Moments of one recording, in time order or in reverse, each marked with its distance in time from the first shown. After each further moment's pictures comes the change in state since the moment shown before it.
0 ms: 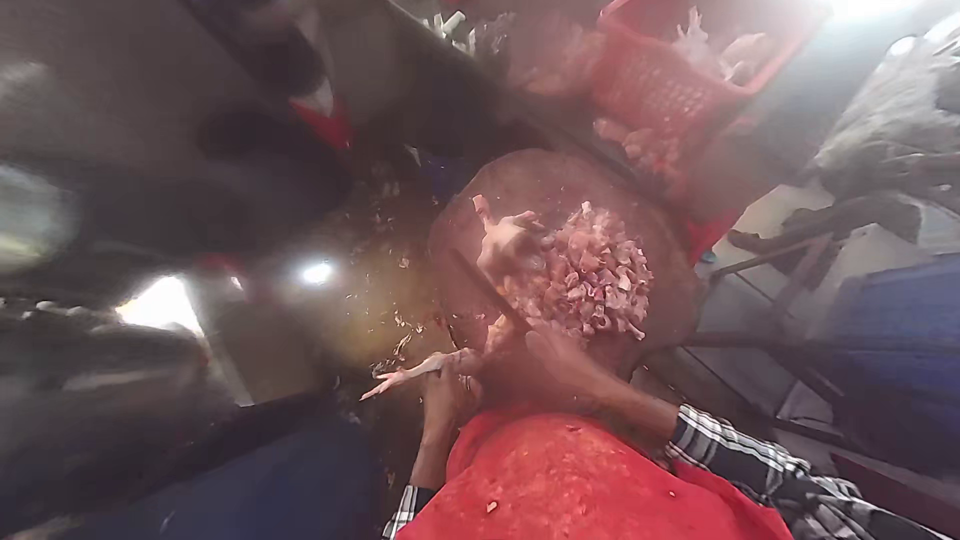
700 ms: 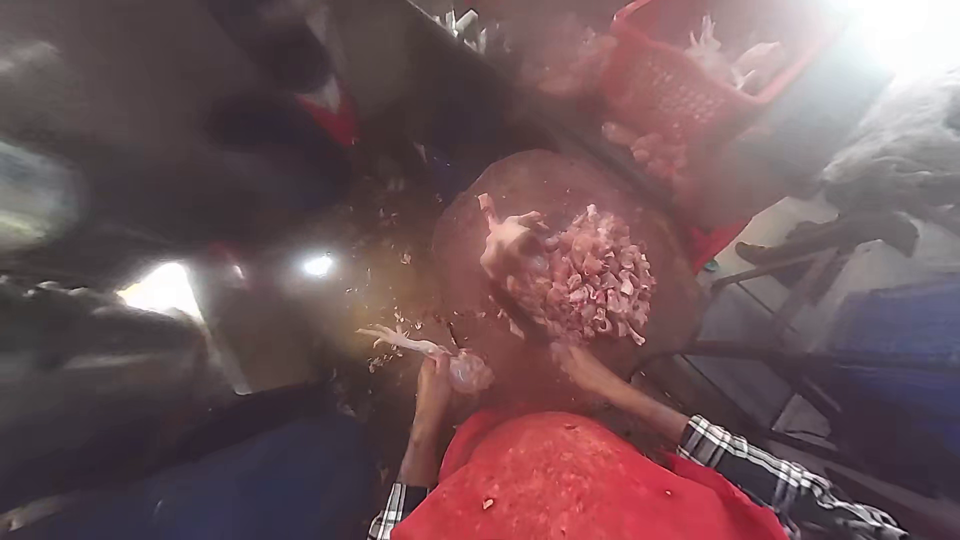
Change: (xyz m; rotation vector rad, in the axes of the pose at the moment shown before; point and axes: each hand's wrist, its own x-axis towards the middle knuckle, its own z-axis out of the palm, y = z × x) left_hand 0.005 0.013 -0.013 0.012 -0.093 0.080; right_hand -0.002 0.100 0.003 -0.044 -0.088 0.272
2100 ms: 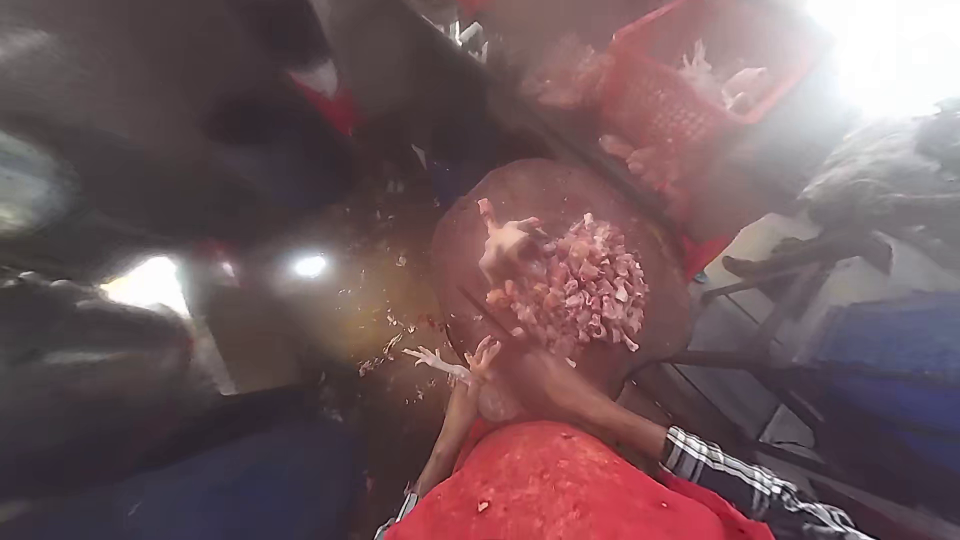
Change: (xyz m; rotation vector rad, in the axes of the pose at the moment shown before) left_hand -0.027 -0.056 0.047 -0.007 -0.283 -0.079; right_hand -0.016 -0.051 0.024 -0.119 0.014 -0.169
